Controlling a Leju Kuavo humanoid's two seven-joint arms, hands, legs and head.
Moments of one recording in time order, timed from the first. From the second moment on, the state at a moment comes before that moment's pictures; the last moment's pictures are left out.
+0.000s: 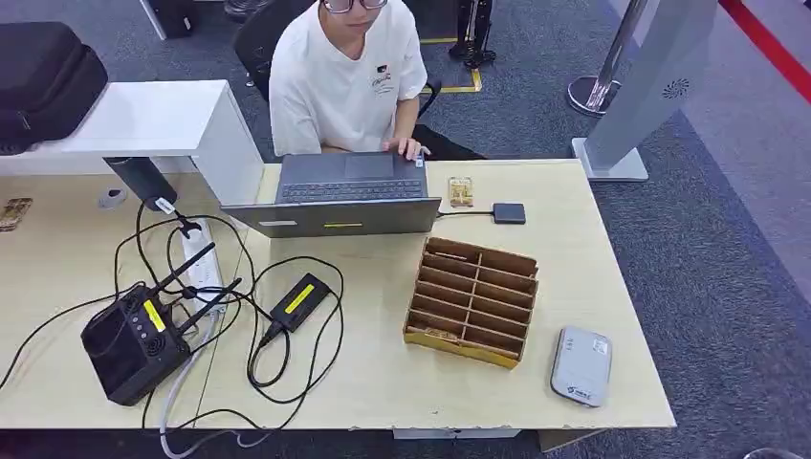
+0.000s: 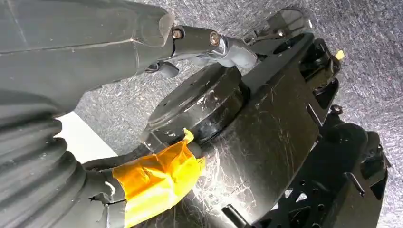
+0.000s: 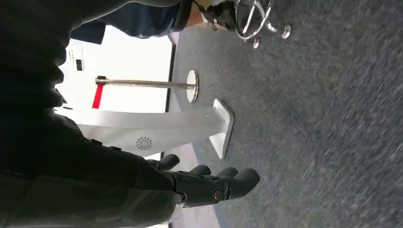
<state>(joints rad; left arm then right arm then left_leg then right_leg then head) 0.06 0.38 -0.95 -0.91 0.77 0.07 0.23 -0.03 0.03 -0.28 -0.19 1.08 -0.09 0.47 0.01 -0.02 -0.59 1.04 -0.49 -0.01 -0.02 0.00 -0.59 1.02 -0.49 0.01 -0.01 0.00</state>
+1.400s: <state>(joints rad) 0.09 0.22 -0.85 -0.95 0.62 0.05 0.28 -0.03 0.11 -0.39 -0.19 1.01 0.01 0.54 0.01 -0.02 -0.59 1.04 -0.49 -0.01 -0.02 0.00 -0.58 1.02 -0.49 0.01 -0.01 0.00</state>
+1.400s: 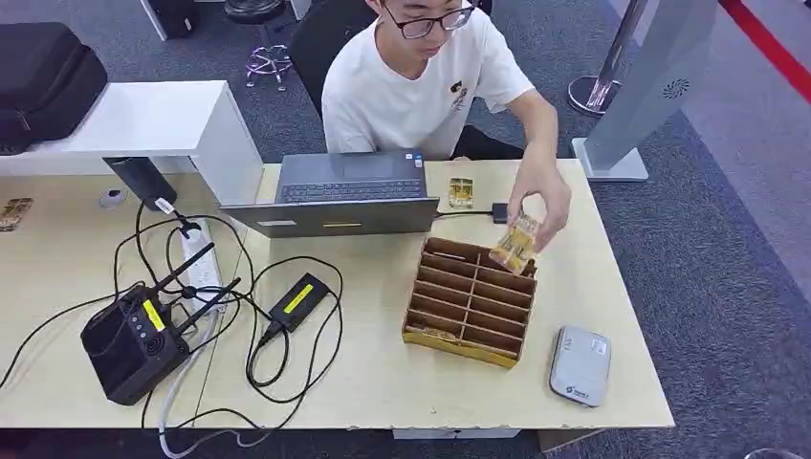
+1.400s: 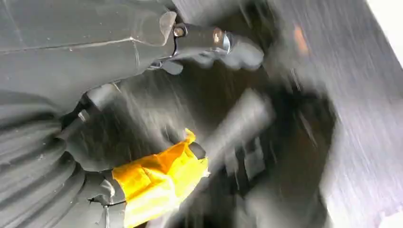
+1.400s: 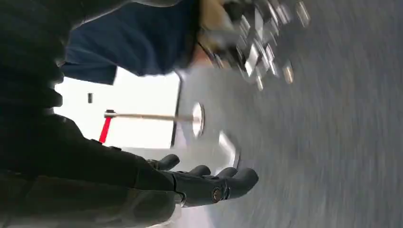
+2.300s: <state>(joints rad) 0.04 0.21 -0.98 -0.88 0.50 0.69 0.17 -0.03 0.12 -0.45 -0.19 1.09 -0.34 0.56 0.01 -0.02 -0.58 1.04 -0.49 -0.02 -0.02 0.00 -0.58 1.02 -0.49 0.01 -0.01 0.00</state>
